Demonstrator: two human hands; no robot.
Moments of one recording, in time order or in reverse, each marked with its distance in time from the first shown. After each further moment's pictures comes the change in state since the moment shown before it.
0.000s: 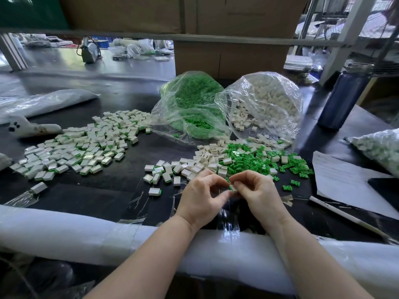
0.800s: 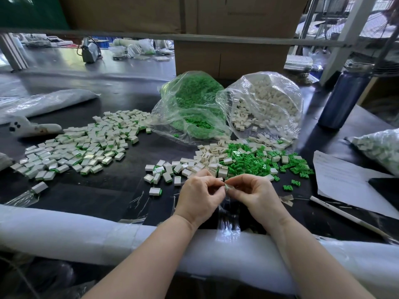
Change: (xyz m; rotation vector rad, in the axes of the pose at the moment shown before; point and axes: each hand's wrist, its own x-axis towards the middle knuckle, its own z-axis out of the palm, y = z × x) left_hand 0.001 -0.001 -0.003 0.008 0.038 -0.019; right_hand -0.002 -0.002 -0.001 0.030 -0.132 0.023
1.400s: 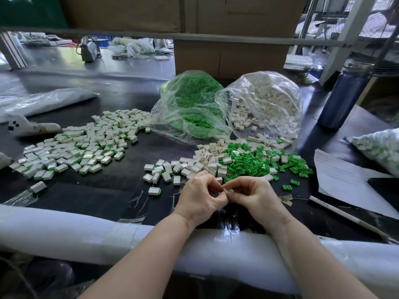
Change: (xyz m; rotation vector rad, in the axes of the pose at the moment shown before) left_hand 0.000 -0.003 0.003 -0.056 -0.082 -0.123; right_hand -0.003 -0.004 -0.002 0.018 -0.075 0.017
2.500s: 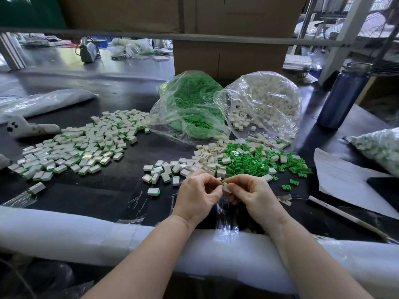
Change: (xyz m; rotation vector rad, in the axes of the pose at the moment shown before) left_hand 0.000 0.000 -0.002 0.020 0.078 0.030; right_hand 0.004 0.005 0.003 0.030 0.047 0.018
